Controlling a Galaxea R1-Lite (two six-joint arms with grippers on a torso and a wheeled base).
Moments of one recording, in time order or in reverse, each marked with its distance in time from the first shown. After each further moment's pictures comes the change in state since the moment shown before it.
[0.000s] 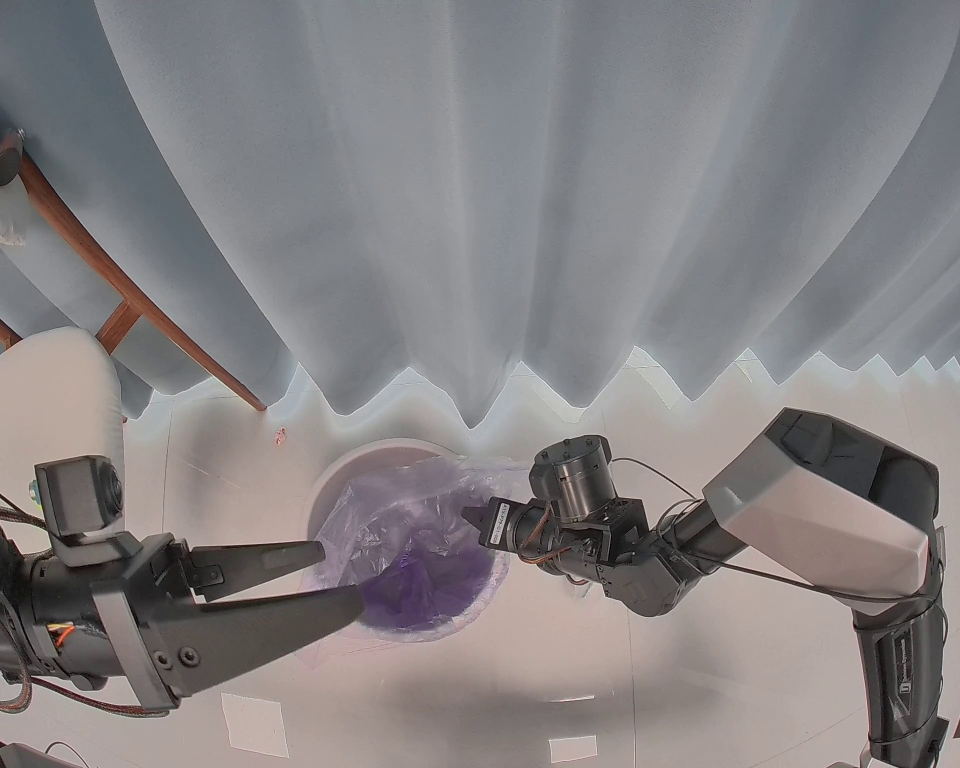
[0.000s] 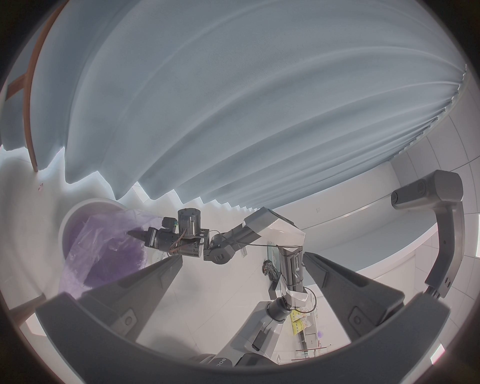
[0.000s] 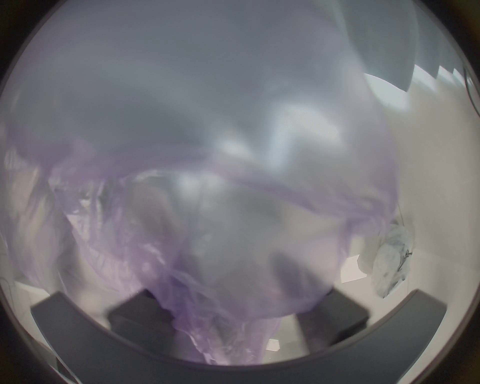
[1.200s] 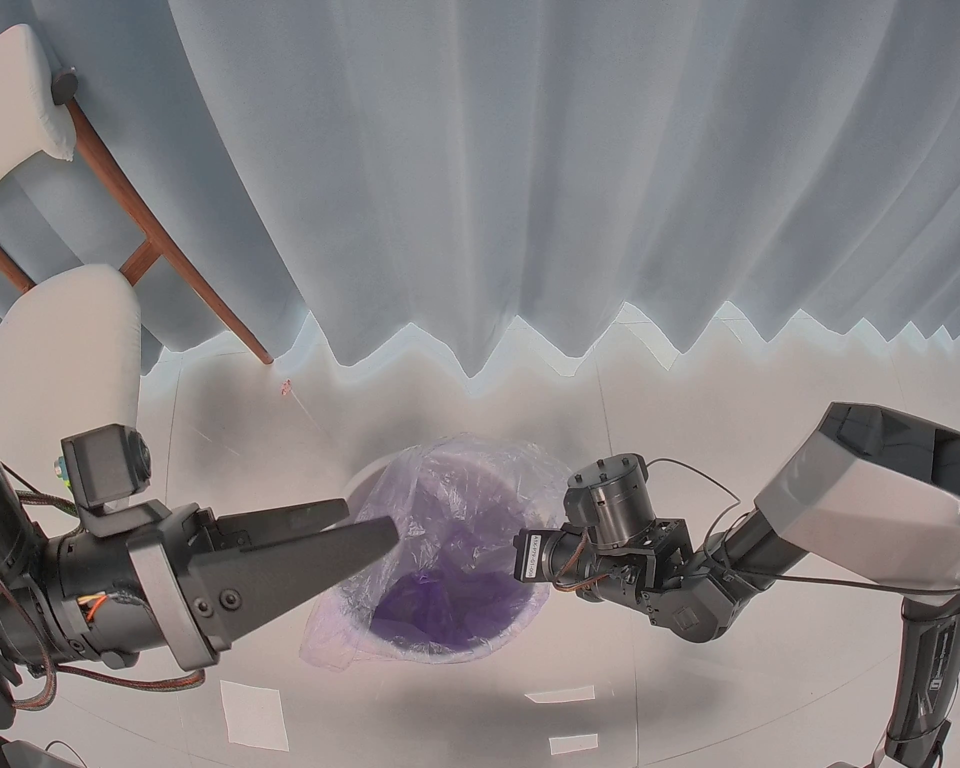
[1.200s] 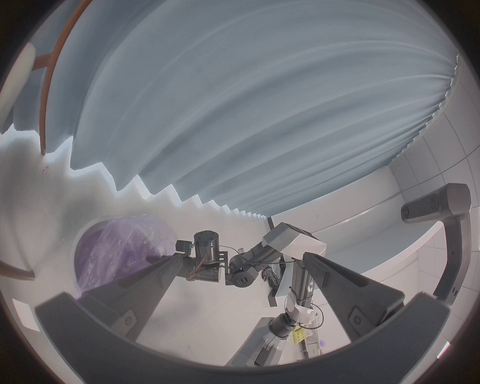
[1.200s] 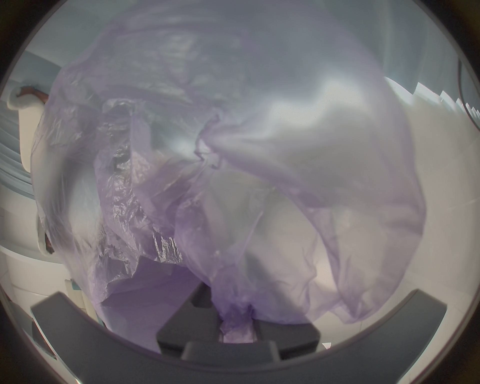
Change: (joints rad) left arm 0.003 0.099 0.010 -0.178 0.044 -0.030; right arm 0.018 -0.147 0.251 -0.037 -0.086 -0.148
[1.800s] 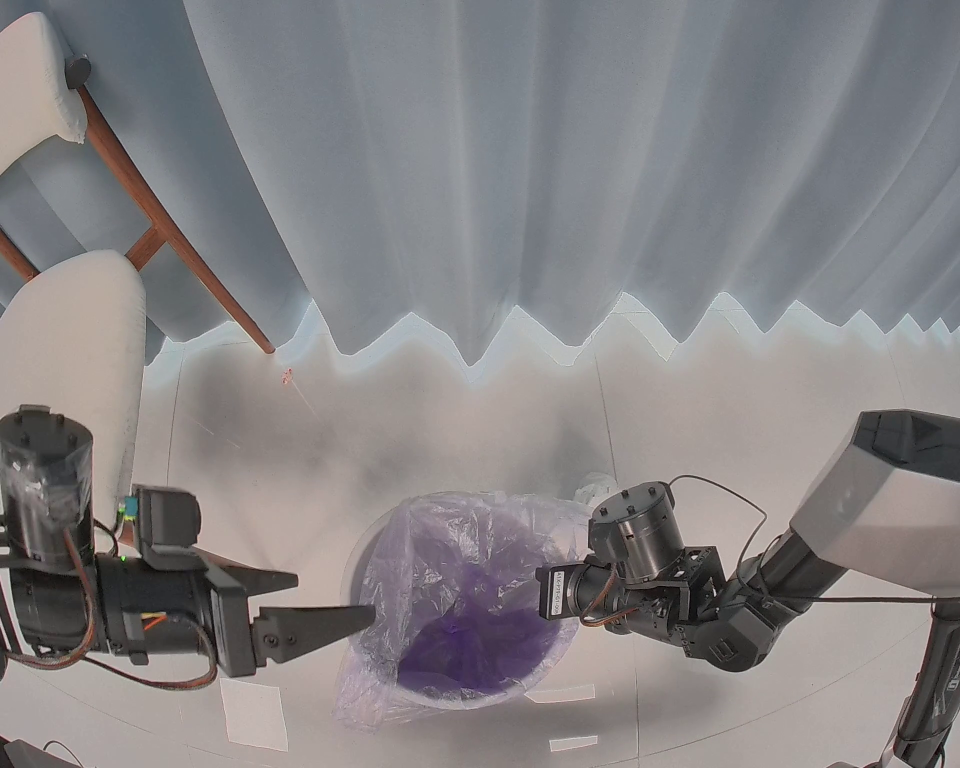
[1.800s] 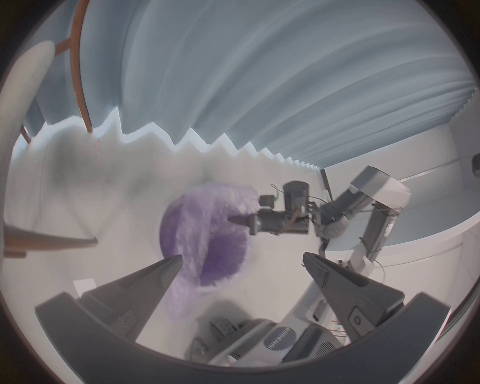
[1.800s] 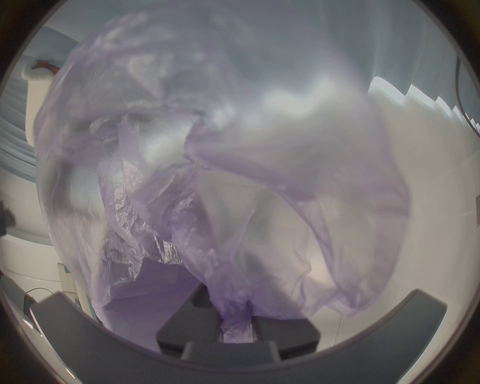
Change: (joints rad) left arm 0.140 0.053 -0.112 0.574 0.046 0.261; right arm 0.027 -0.089 0.186 -0.030 -0.023 -0.047
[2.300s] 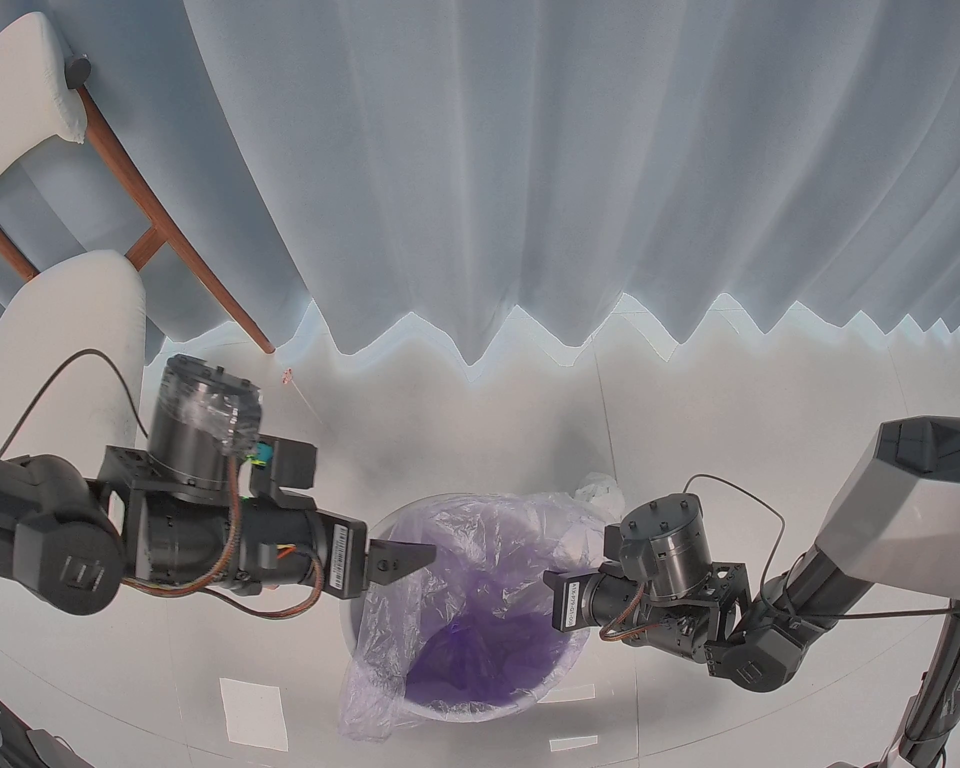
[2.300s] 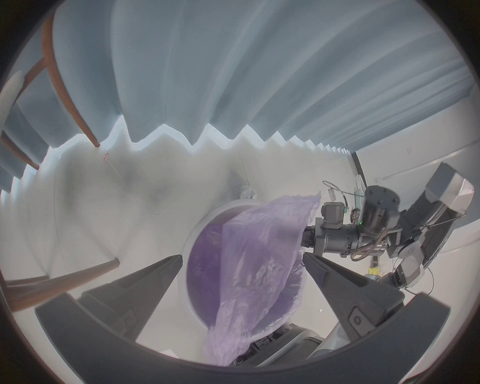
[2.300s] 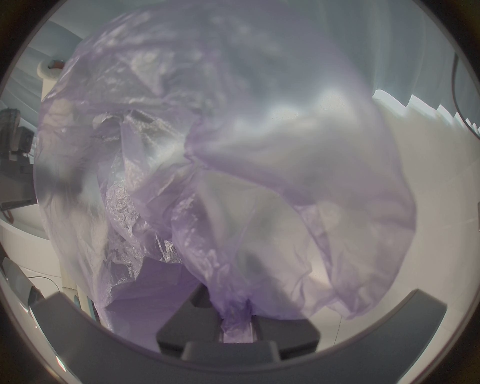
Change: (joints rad) left arm -0.005 0.354 -0.238 0.011 0.172 0.112; right arm 0.016 -0.059 0.137 -0.150 -0.003 -0.032
